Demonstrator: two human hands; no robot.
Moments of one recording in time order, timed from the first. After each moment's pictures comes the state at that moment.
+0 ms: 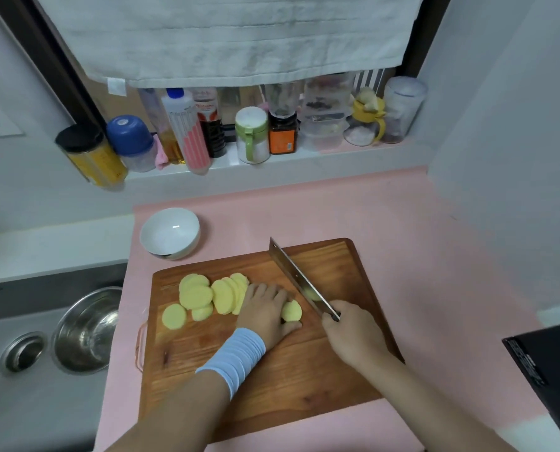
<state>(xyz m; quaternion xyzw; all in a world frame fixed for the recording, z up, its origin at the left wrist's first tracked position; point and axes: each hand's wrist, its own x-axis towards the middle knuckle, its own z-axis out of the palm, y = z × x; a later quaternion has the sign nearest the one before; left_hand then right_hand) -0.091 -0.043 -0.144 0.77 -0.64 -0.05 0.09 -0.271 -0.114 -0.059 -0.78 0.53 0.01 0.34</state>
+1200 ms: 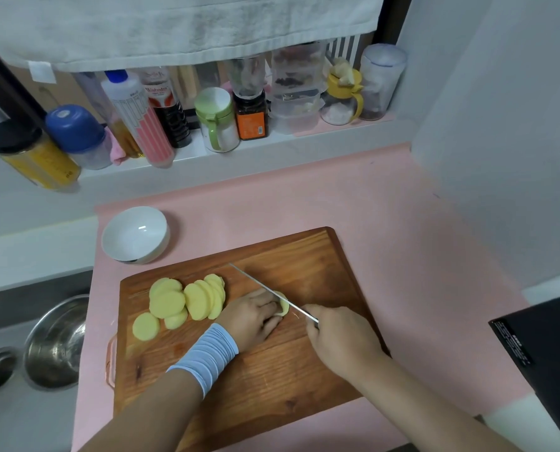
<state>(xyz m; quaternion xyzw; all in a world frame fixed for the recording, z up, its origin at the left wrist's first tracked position) -0.080 -0.058 -0.169 0.59 -0.76 -0.05 0.26 -0.287 -0.125 -0.062 -0.87 0.43 0.05 0.24</state>
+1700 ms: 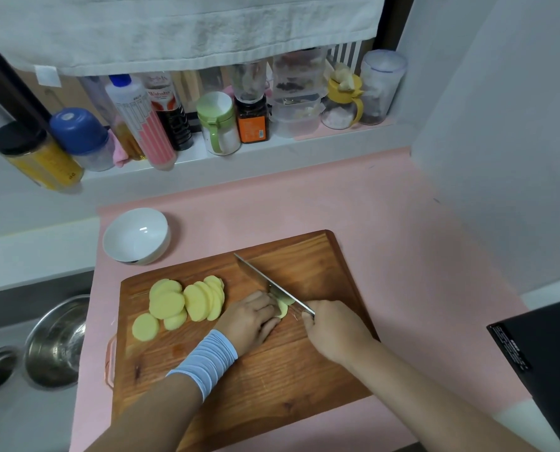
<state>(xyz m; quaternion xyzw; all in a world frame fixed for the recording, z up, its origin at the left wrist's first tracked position) -0.083 -0.053 -0.171 0.61 -0.74 -0.05 0.27 -0.277 -0.143 -0.071 -0.84 0.44 0.08 0.31</state>
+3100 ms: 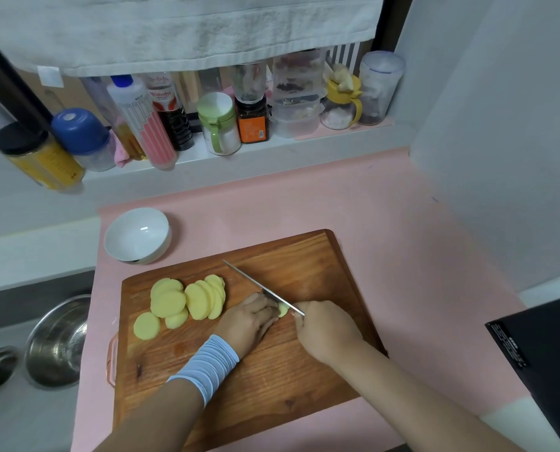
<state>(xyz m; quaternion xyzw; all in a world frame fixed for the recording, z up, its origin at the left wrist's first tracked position) -0.086 -0.046 -0.179 0.62 -0.73 -0.04 0.30 -0.267 -0.131 -0.077 -0.85 0.42 0.07 0.30</state>
